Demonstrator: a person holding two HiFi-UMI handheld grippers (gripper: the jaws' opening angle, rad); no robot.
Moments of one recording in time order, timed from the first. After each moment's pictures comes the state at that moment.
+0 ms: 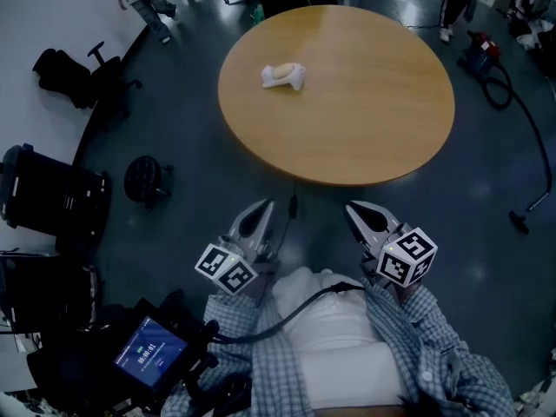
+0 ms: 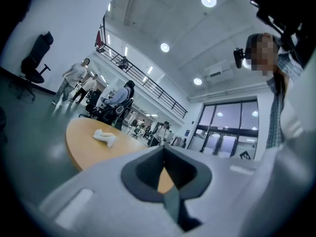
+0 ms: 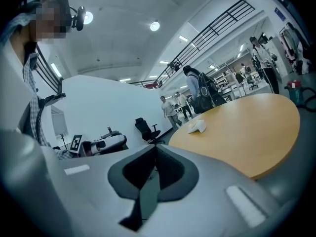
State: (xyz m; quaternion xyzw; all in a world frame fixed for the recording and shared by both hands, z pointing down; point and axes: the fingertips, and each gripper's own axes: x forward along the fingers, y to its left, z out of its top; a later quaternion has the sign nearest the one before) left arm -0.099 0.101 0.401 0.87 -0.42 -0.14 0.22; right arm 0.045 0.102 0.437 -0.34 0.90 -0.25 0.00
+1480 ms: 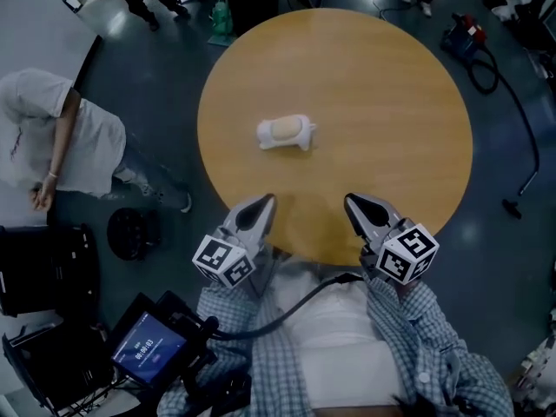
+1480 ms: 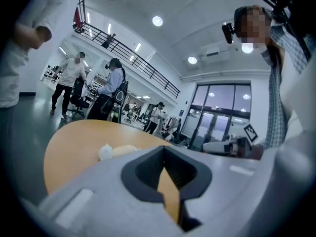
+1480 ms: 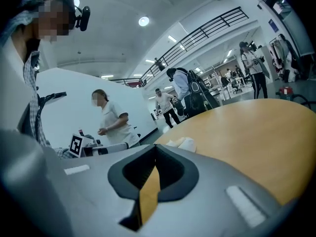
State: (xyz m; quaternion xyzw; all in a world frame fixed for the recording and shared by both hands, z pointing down) left arm -0.126 -0.153 0.454 0.91 -0.34 -0.04 0.21; right arm 0.017 -0.131 0.446 -0.43 0.86 -0.26 -0.02
